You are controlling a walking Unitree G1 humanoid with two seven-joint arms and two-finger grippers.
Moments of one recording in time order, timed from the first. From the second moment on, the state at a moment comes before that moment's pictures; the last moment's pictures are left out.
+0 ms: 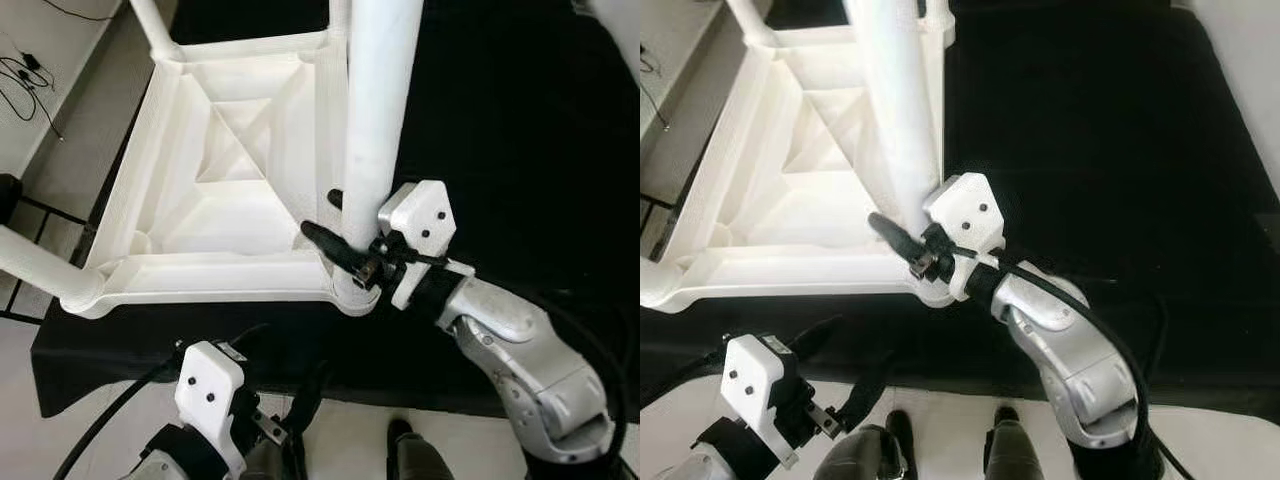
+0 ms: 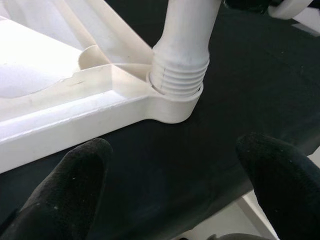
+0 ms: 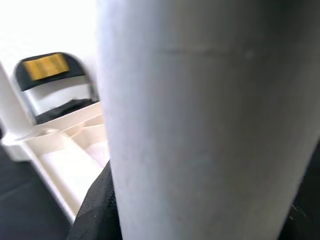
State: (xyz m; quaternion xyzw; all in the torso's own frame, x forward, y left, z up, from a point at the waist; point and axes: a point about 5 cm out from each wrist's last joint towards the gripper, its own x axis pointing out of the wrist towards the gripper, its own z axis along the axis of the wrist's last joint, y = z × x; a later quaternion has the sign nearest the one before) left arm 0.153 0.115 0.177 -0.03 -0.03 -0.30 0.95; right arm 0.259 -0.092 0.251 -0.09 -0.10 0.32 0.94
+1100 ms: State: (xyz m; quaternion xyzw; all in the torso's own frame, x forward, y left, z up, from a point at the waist) left arm 0.213 0.134 0.207 0.02 -0.14 -0.22 0.96; right arm 0.300 -0.077 0.245 -0.07 -0.07 0.26 0.96
